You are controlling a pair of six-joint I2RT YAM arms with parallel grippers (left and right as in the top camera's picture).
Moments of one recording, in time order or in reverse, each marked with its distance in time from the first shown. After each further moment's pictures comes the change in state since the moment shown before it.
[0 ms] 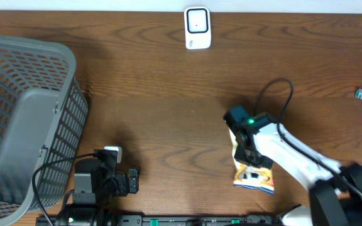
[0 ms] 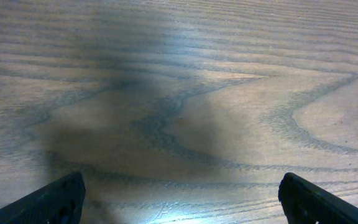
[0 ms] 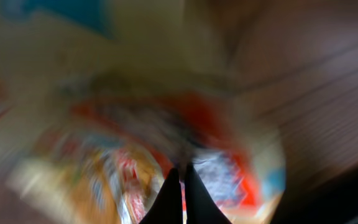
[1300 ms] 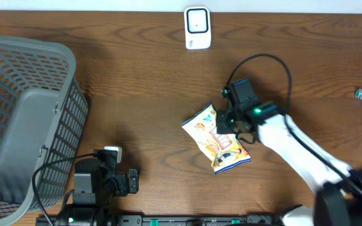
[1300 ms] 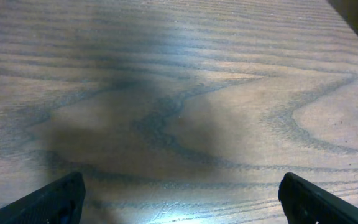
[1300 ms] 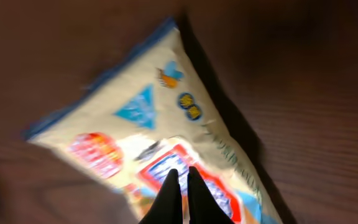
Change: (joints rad) left arm 0.000 0.000 0.000 0.000 0.000 0.000; right arm -0.029 -0.024 0.146 0.386 -0.288 -0.488
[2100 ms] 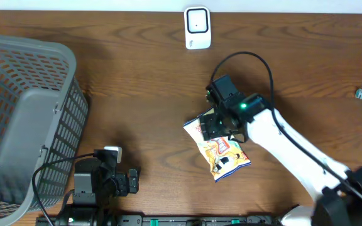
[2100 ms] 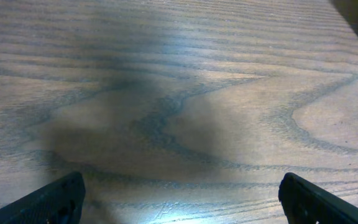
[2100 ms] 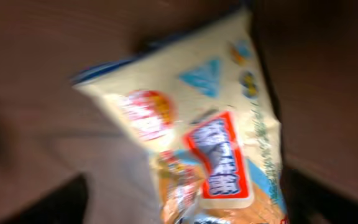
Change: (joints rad) left arm 0.000 0.000 0.000 0.000 0.000 0.000; right arm 0.134 0.010 0.180 -0.238 0.024 -0.081
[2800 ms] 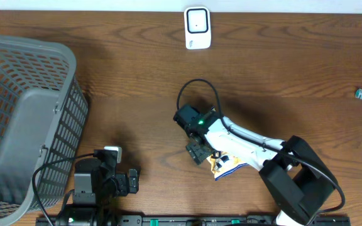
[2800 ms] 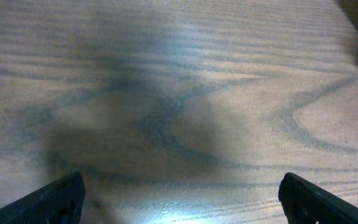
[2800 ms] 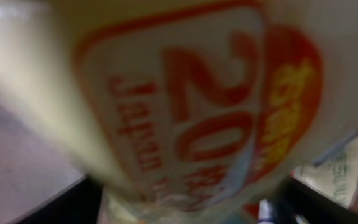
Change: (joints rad) left arm 0.000 0.000 0.000 0.000 0.000 0.000; right arm 0.206 0.294 -0.045 0.037 0.252 -0.095
